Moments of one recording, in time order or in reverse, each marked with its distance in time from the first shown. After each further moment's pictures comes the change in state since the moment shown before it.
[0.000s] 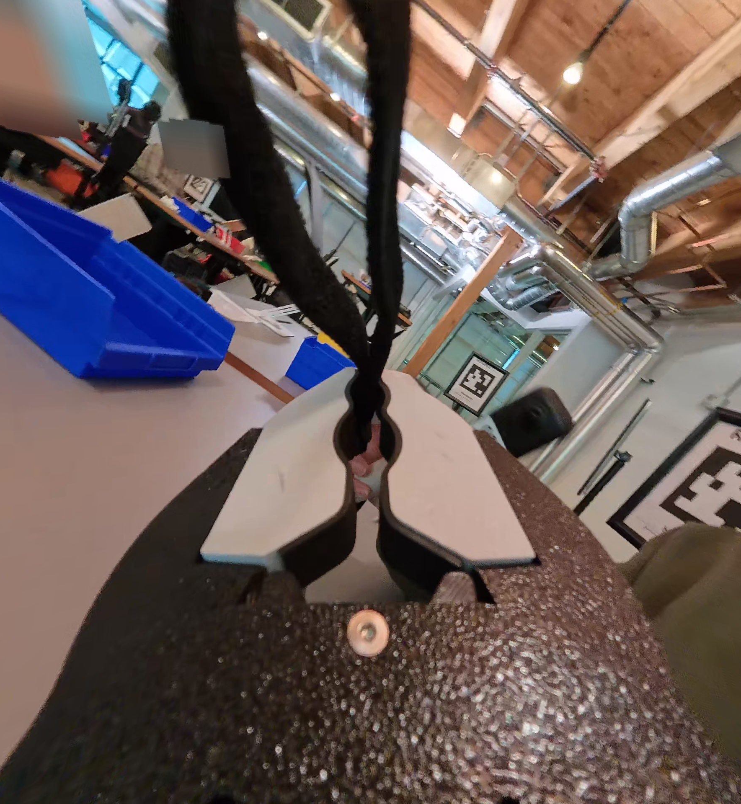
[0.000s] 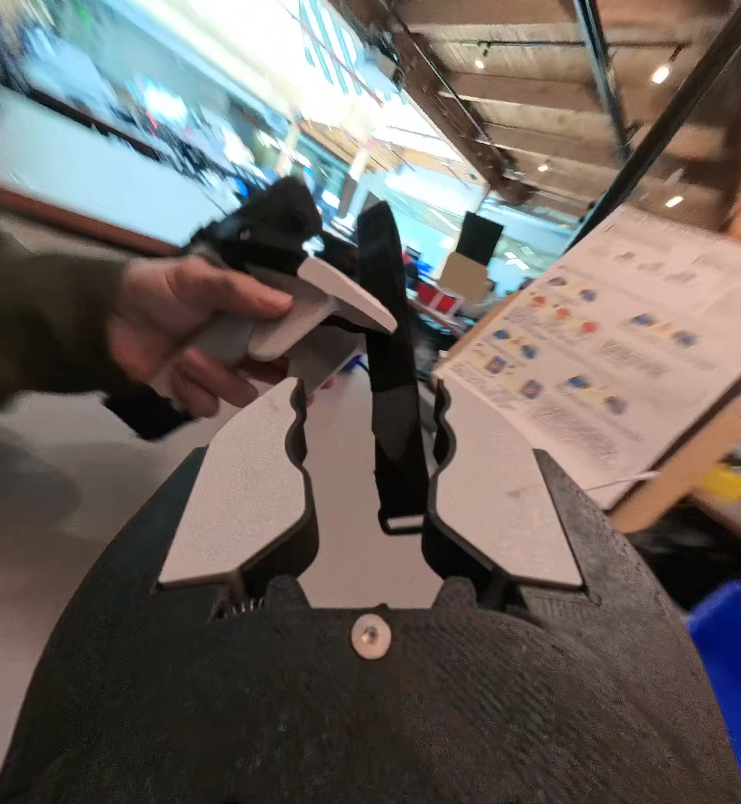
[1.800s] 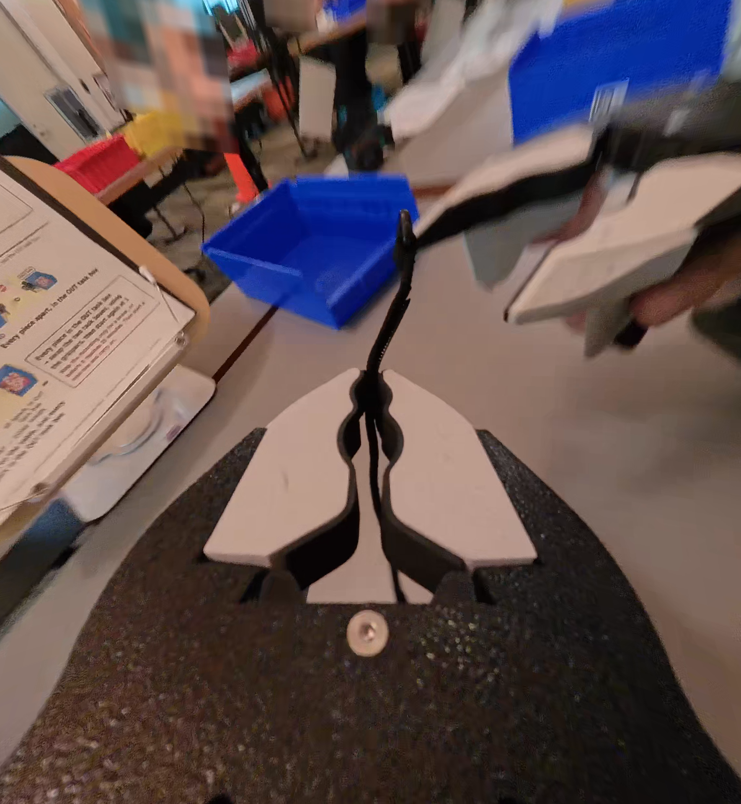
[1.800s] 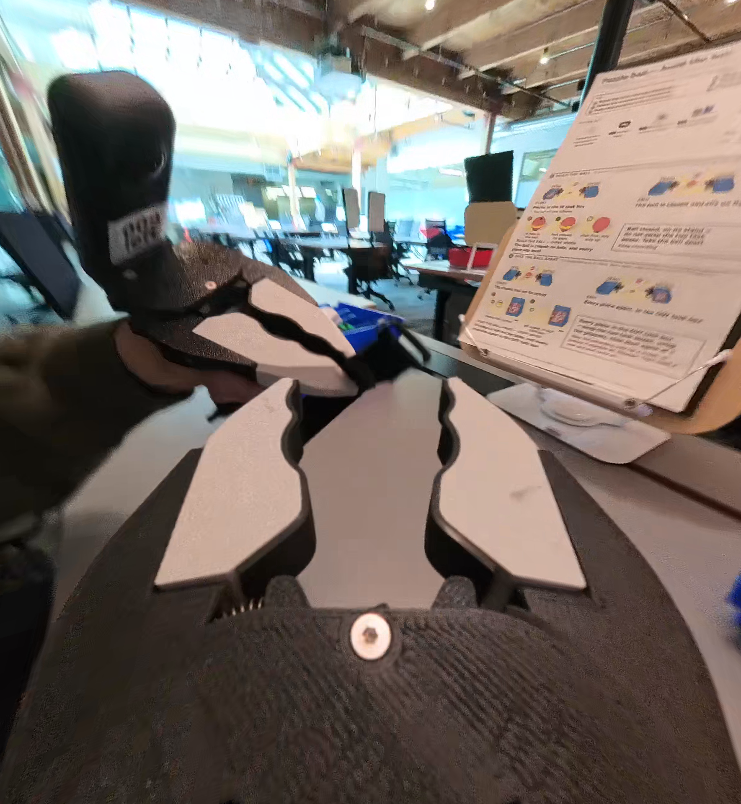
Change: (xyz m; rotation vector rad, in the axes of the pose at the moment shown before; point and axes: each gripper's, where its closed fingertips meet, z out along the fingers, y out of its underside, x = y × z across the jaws) left arm -0.024 0.016 0.018 -0.558 -0.486 0.928; right arm 0.041 -0.004 -0.027 -0.006 -0.005 0.447
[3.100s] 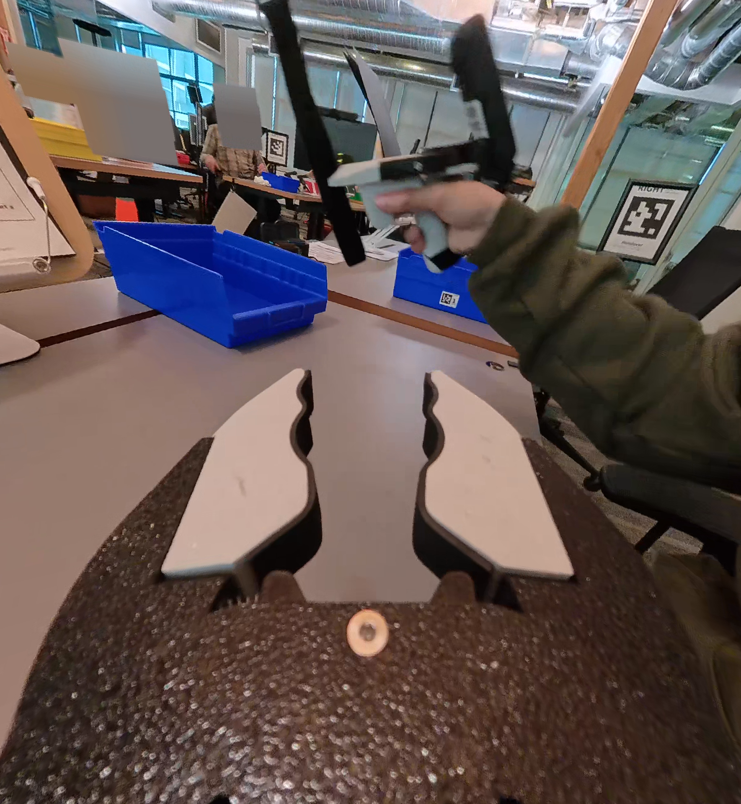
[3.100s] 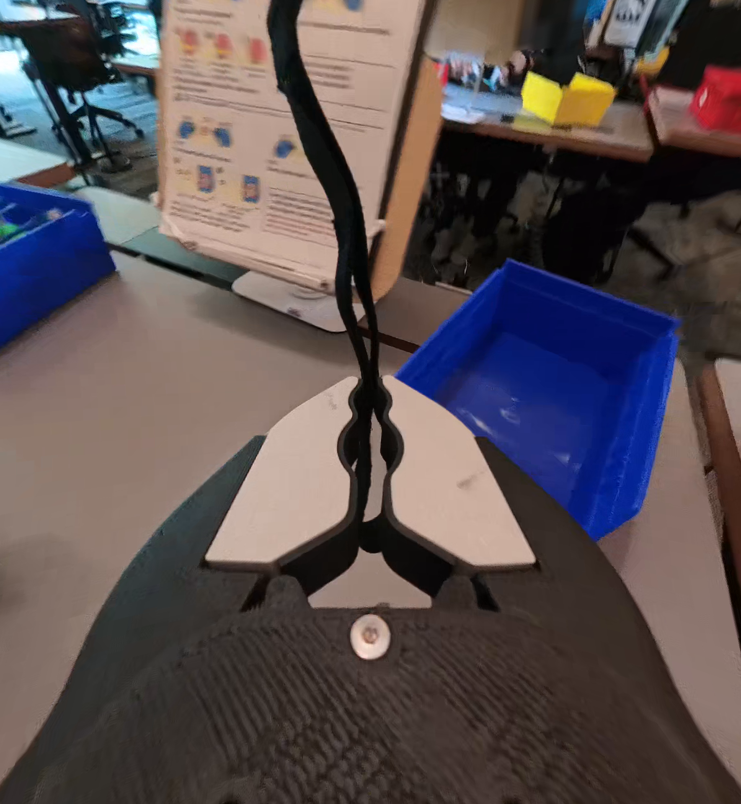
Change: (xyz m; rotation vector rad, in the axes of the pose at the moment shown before) left arm 0.017 0.045 -0.049 0.343 0.249 -0.469; right arm 0.203 -0.011 -0.050 -0.425 0.537 0.036
